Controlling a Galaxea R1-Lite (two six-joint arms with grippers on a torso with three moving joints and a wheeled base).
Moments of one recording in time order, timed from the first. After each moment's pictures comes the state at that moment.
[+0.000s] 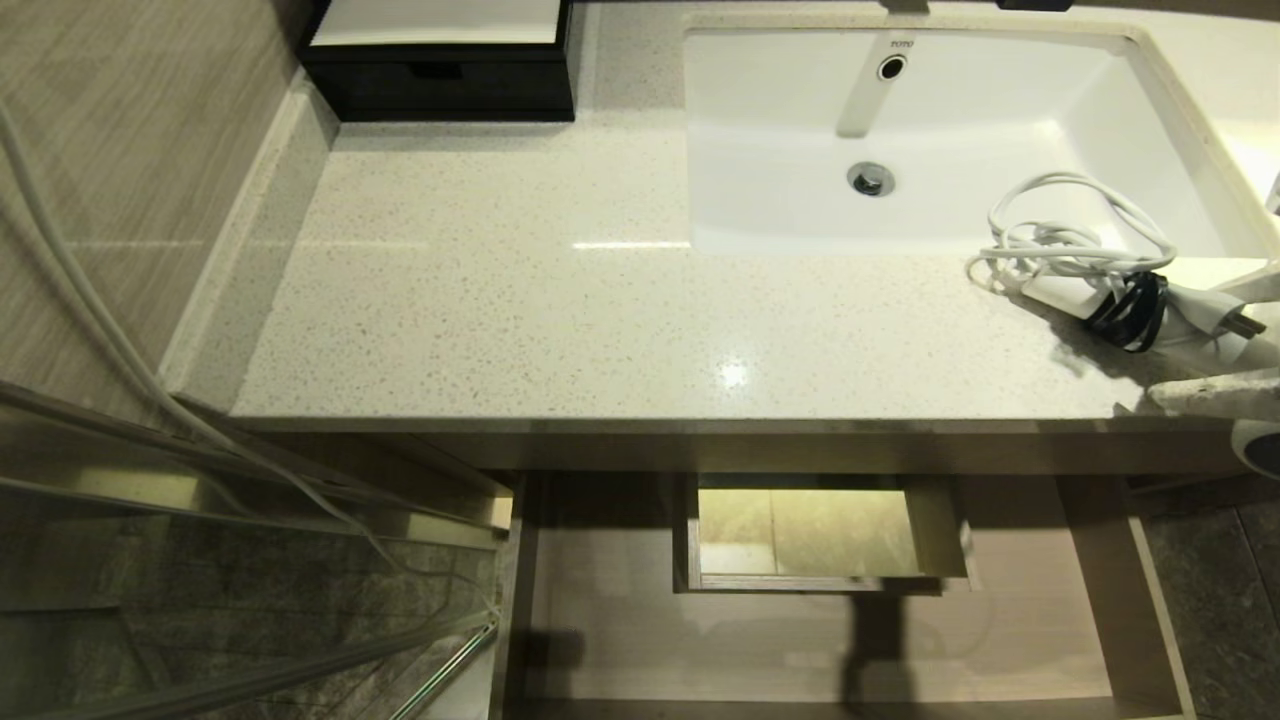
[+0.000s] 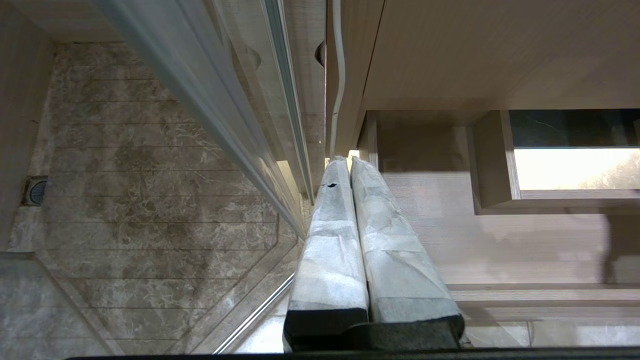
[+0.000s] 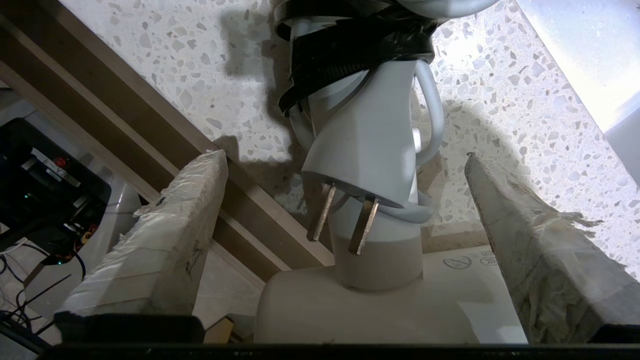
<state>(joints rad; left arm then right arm) 0.00 0.00 0.00 0.00 0.00 0.00 -0.17 1.37 -1.40 0.70 0.40 -0.88</state>
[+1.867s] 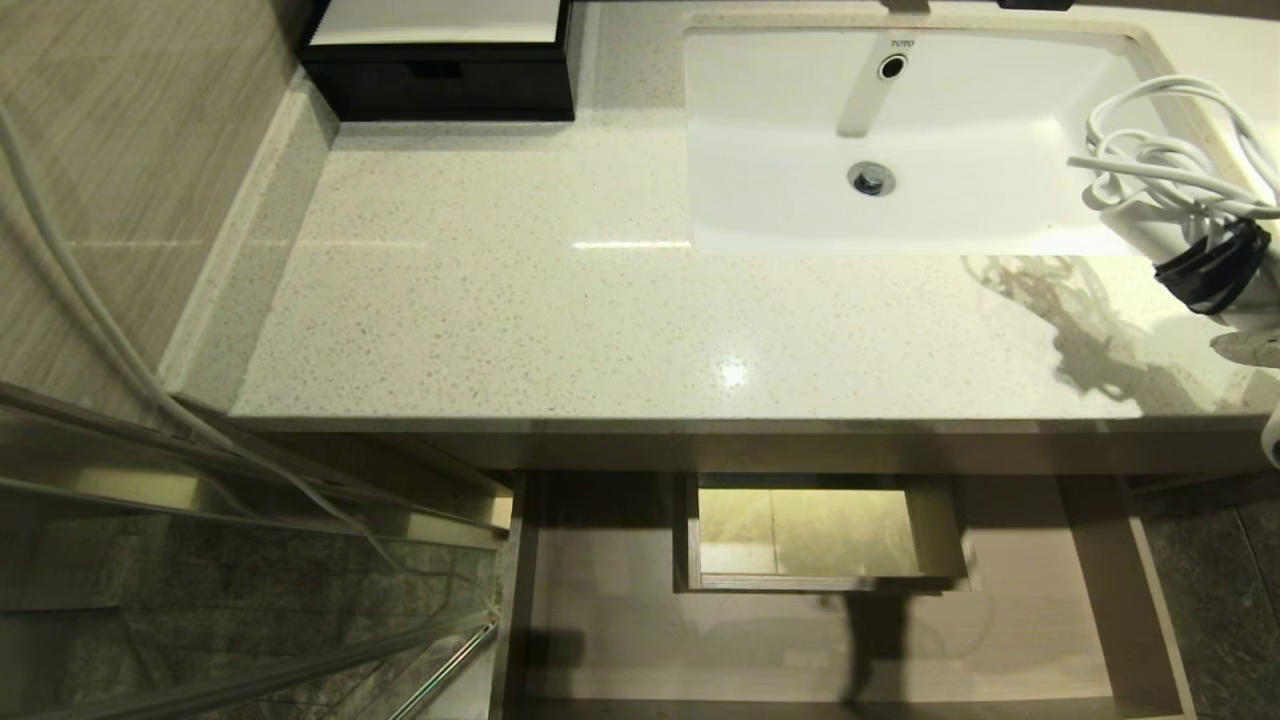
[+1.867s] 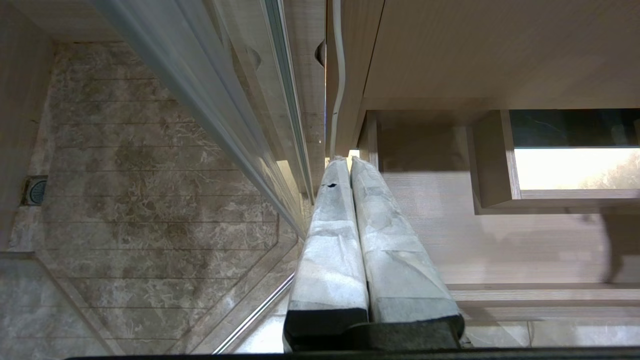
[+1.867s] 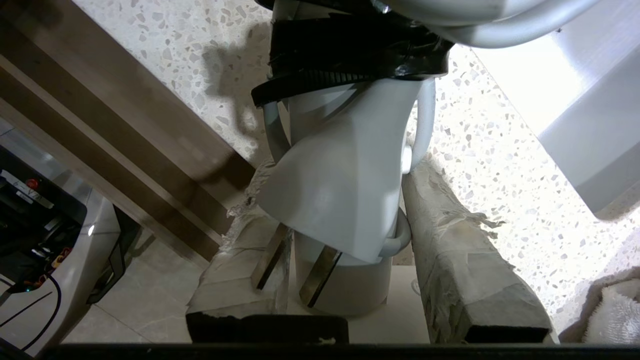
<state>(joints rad) 0.00 0.00 0.00 0.00 0.00 0.00 -0.19 1.26 -1.39 0.68 0.40 -0.88</state>
